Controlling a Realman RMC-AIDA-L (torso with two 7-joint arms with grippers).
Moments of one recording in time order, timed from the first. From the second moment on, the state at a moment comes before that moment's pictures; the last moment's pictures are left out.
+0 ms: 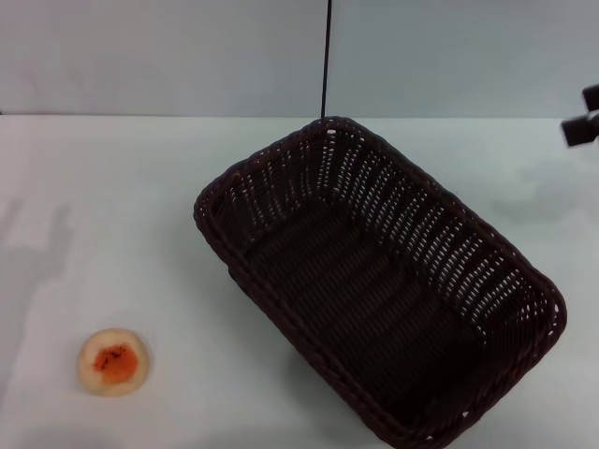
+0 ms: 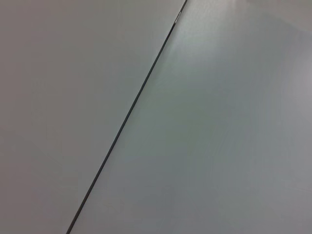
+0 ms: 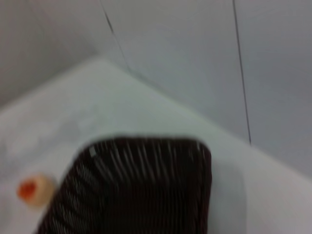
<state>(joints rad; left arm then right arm) -0.16 -2.07 -0.60 -0.13 2.07 1.98 -0.61 0.70 1.91 -0.65 -1.28 -2.33 -1.98 2.14</state>
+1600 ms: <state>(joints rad) -0.12 -2.07 -0.60 -0.13 2.07 1.99 -0.62 0.83 2.03 -0.96 -0.95 -2.60 -1.74 2.13</state>
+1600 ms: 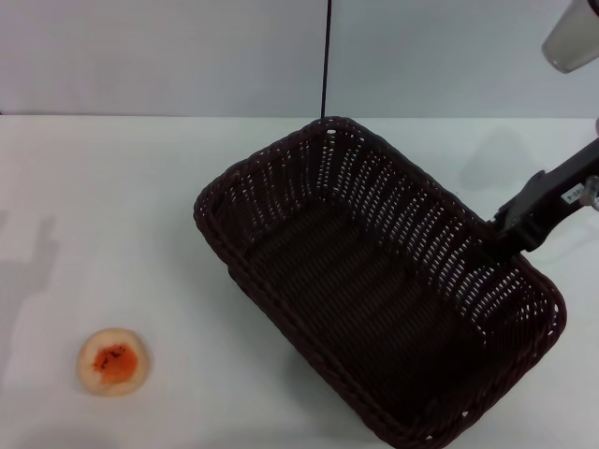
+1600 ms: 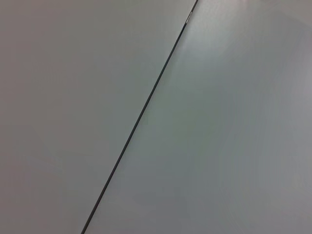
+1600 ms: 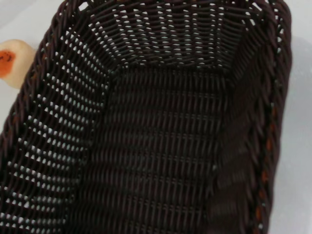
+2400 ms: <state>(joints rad) -0.11 -2.07 -0.62 -0.13 2.07 1.99 -0.63 0.75 2.02 -0.80 -0.94 -2.37 -1.70 2.10</state>
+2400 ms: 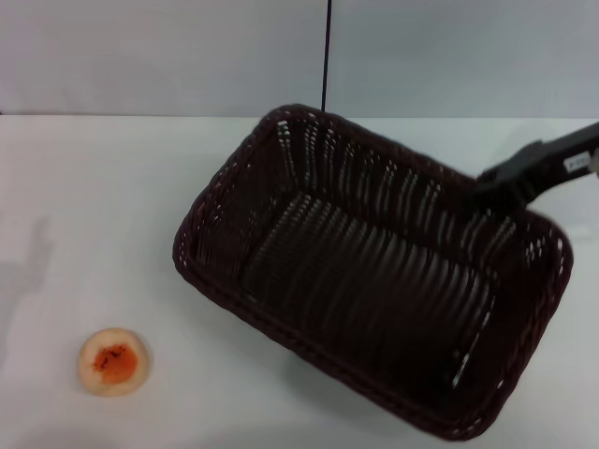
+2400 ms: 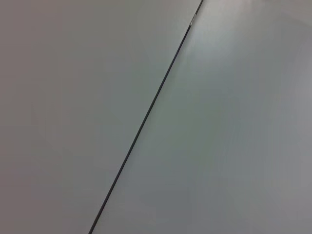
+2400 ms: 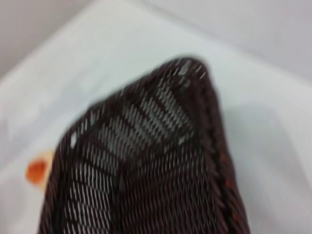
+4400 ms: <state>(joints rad) -0.13 -2.07 -0.61 -0.14 2.08 1.99 -0.65 0.81 1.91 -0.82 -0.84 -2.12 -1.88 1.57</state>
